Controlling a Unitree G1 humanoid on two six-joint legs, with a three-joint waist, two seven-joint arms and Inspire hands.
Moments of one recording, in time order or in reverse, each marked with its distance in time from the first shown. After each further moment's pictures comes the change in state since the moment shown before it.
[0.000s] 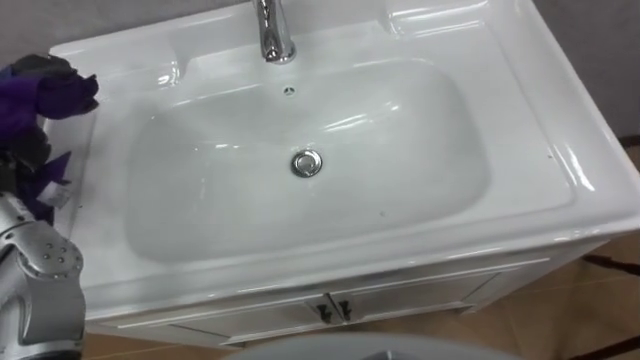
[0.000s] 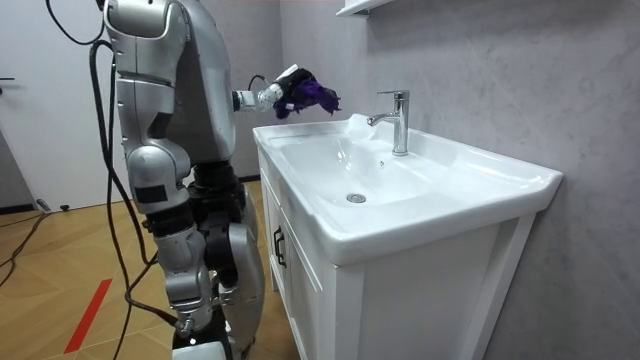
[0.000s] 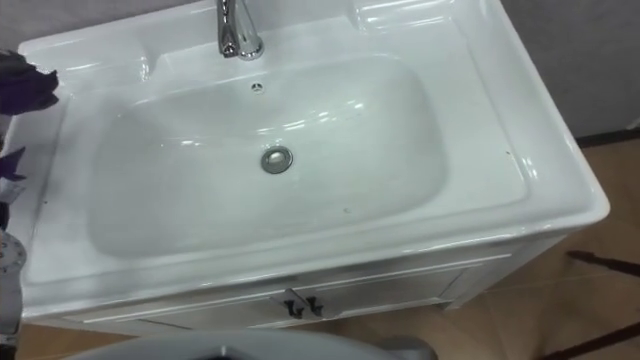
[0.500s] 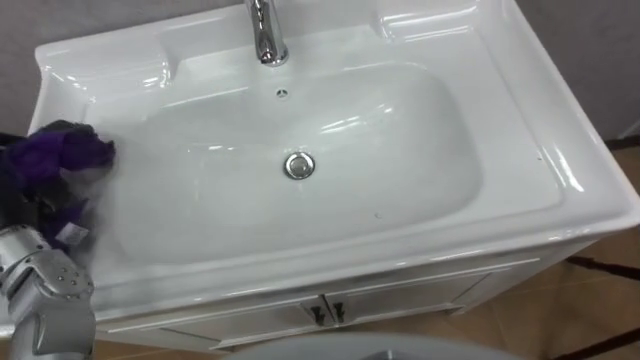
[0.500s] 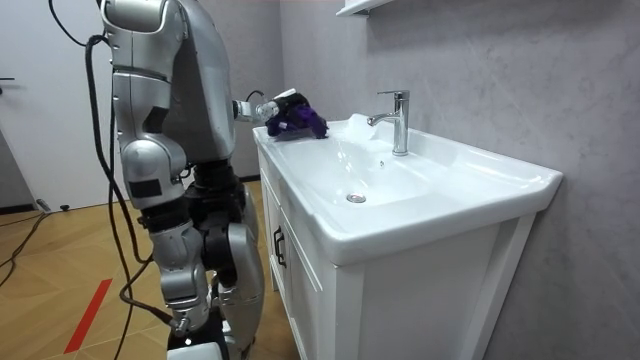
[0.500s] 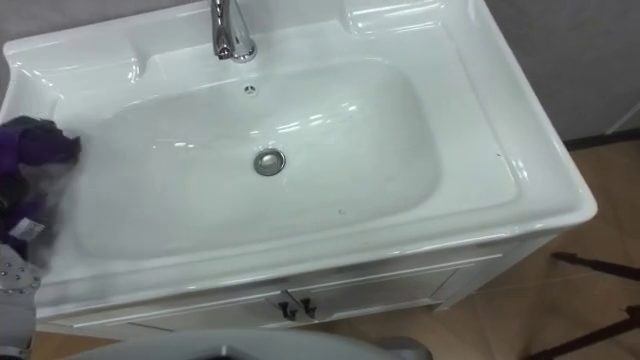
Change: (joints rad) left arm 0.021 -0.013 -0.009 0.182 0.010 0.030 -0.039; right arm 0.020 -0.001 -0.003 -0.039 0.000 0.009 -0.013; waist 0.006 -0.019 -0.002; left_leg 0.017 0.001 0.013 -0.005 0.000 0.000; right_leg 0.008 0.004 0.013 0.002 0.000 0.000
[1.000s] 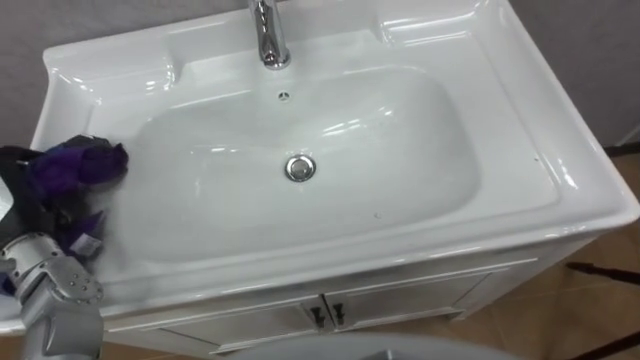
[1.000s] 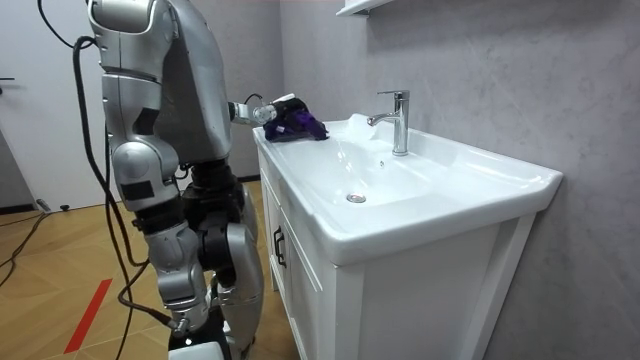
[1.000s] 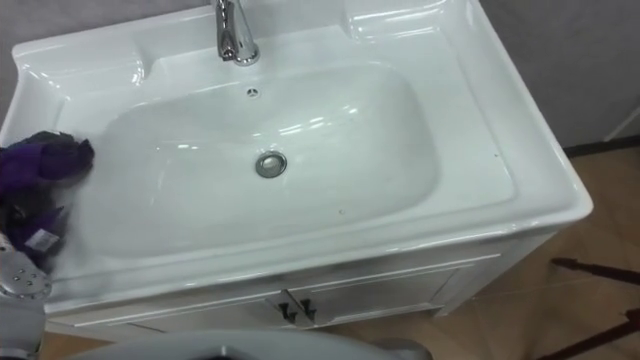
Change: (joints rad) left arm 0.000 -0.006 -0.036 0.048 0.000 0.000 -0.001; right arm 0.002 0.000 0.001 -0.011 0.002 0.000 0.012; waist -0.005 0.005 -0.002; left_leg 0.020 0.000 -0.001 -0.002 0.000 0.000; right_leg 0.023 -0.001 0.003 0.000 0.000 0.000
